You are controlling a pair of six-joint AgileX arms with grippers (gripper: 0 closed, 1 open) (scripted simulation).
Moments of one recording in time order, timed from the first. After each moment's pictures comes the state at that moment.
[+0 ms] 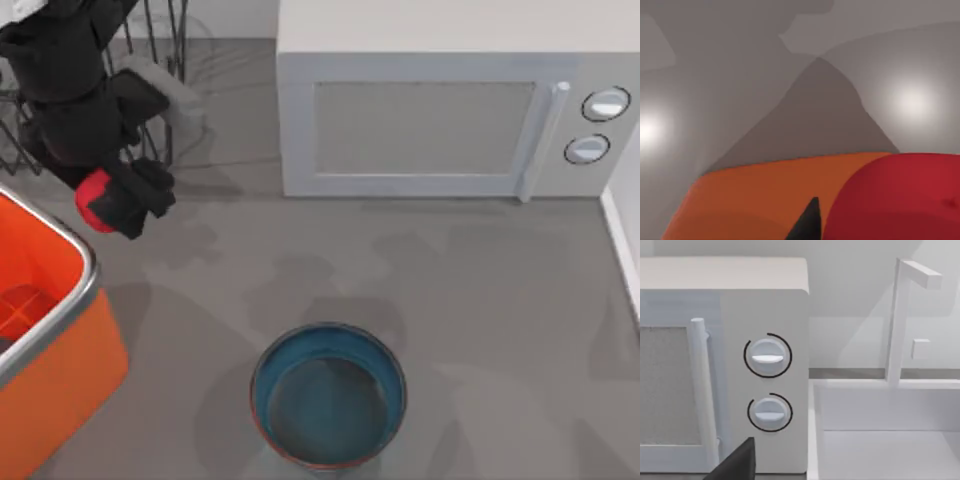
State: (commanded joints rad) left arm -0.28 1.88 1.62 -1.31 0.02 0.51; right arm 0.00 0.00 0.00 0.00 0.00 0.00
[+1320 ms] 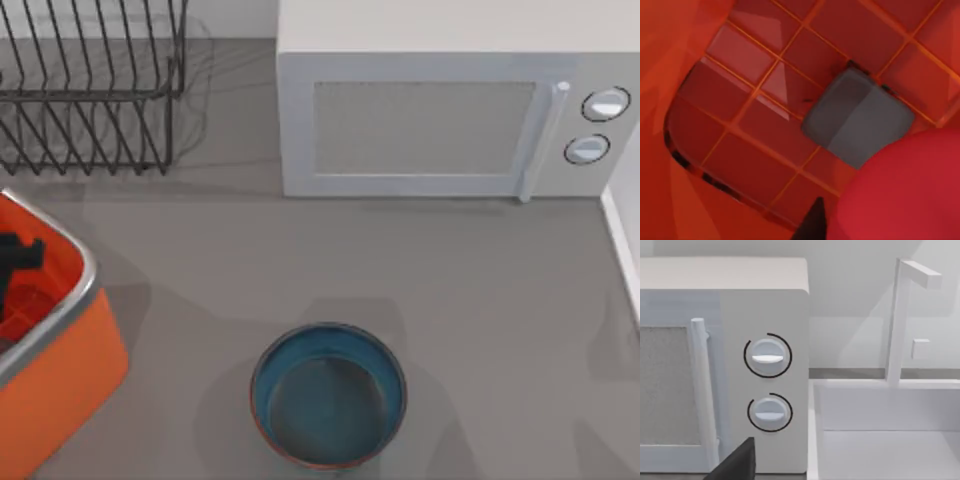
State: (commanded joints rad) left arm 0.06 1.53 1.10 -1.13 0.03 0.08; right arm 0.00 0.00 0.00 0.00 0.00 0.00
